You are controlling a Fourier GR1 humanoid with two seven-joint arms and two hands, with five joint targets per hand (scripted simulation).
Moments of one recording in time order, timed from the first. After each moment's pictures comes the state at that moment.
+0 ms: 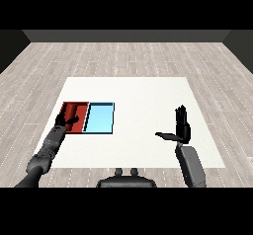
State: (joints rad) left arm -0.70 0.45 0.04 -0.18 -0.09 0.43 -0.13; right arm -0.05 -0.22 0.03 -1.50 -0.24 -0.12 -0.52
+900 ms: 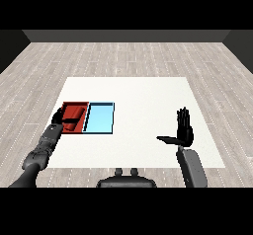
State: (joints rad) left arm -0.76 0.49 0.04 -0.09 -0.12 0.36 -0.10; right arm 0.01 -0.21 0.03 -1.59 -0.26 -0.07 -0.56
